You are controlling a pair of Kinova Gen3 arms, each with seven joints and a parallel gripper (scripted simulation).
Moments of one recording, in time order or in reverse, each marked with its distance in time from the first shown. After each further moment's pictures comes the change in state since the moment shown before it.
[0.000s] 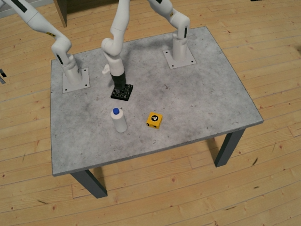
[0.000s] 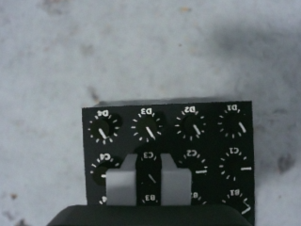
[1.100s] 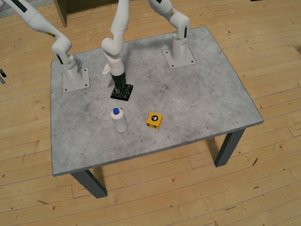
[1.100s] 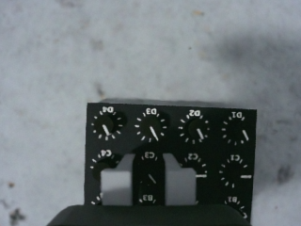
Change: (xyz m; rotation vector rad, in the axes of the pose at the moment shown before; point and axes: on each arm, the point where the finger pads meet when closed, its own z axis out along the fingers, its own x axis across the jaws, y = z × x) left arm 0.000 0.000 0.000 0.000 0.000 -0.081; right arm 0.000 0.000 0.000 0.000 0.000 0.000
